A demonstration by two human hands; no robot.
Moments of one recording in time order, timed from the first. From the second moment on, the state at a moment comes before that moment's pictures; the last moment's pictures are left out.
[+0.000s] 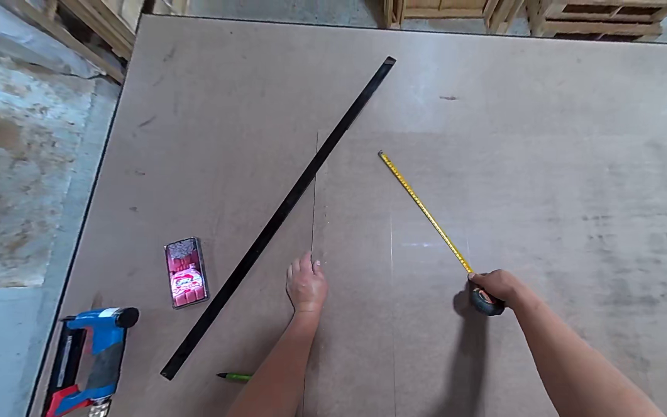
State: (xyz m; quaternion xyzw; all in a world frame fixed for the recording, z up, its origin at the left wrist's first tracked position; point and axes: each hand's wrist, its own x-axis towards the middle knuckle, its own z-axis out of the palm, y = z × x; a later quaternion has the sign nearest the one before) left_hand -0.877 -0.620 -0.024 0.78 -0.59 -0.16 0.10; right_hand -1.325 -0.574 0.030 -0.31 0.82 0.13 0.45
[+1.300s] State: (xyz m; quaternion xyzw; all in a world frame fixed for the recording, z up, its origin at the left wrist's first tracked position) left_hand -0.875 -0.621 -0.023 0.79 -0.59 -0.17 0.09; right_hand -1.337 -0.572 0.020 -0.39 0.79 0.13 0.45
